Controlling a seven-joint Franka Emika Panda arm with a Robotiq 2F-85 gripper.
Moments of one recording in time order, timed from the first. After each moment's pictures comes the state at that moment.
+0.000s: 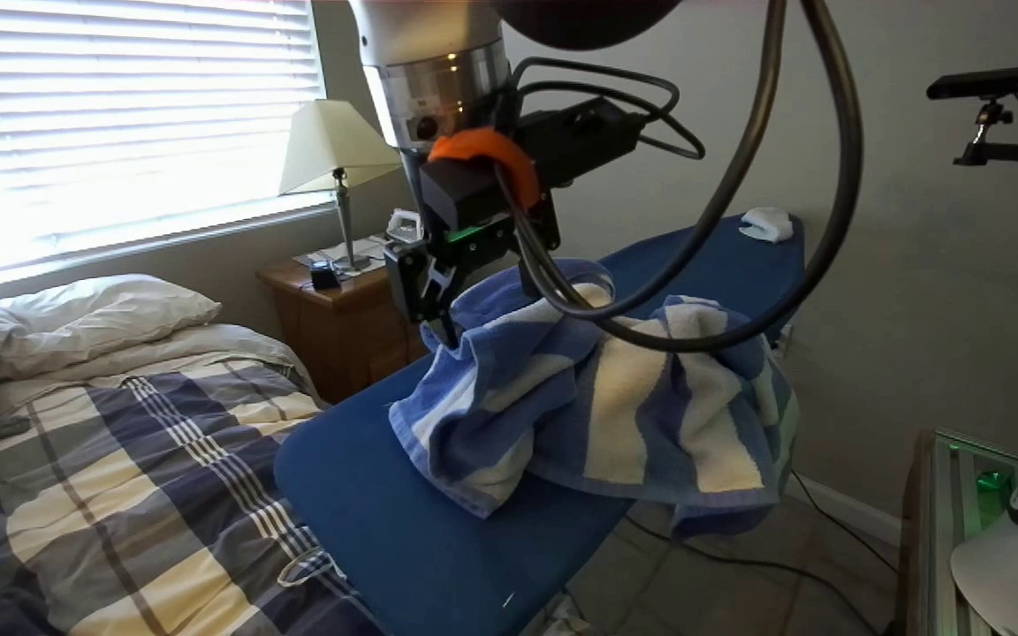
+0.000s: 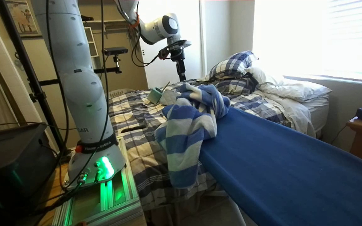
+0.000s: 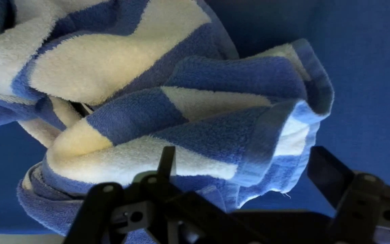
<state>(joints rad) 0.17 0.02 0.35 -2.12 -0.26 2.02 0.94</state>
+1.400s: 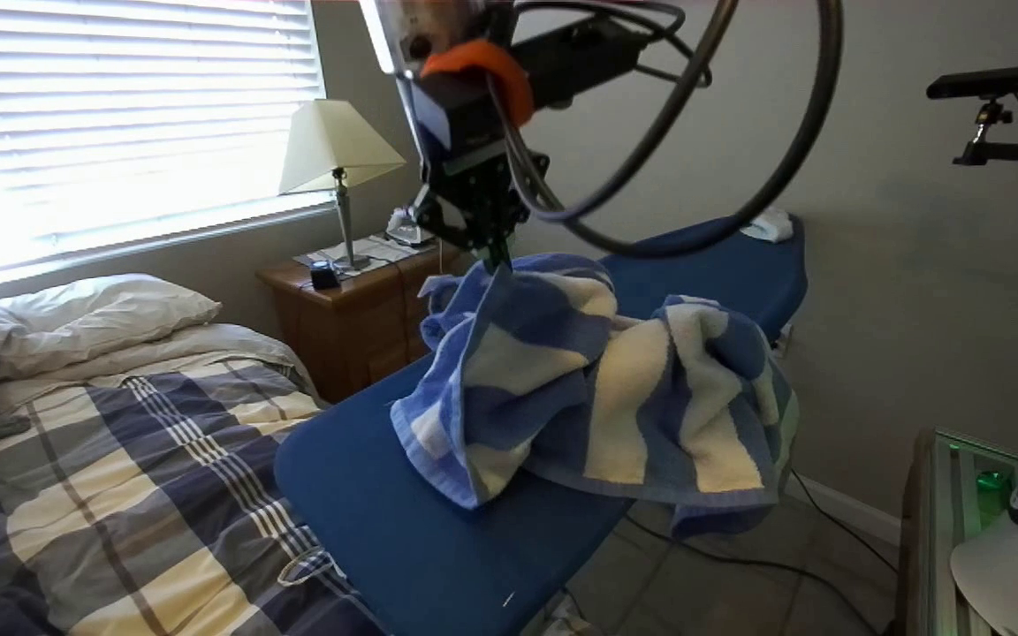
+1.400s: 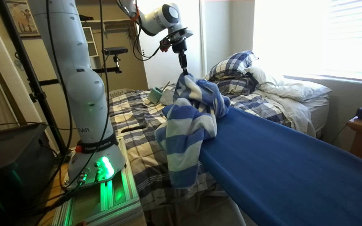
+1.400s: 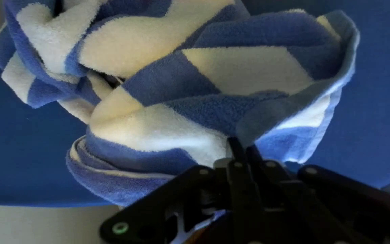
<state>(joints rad) 0.24 -0.02 0.27 -2.04 -0.29 1.89 0.93</state>
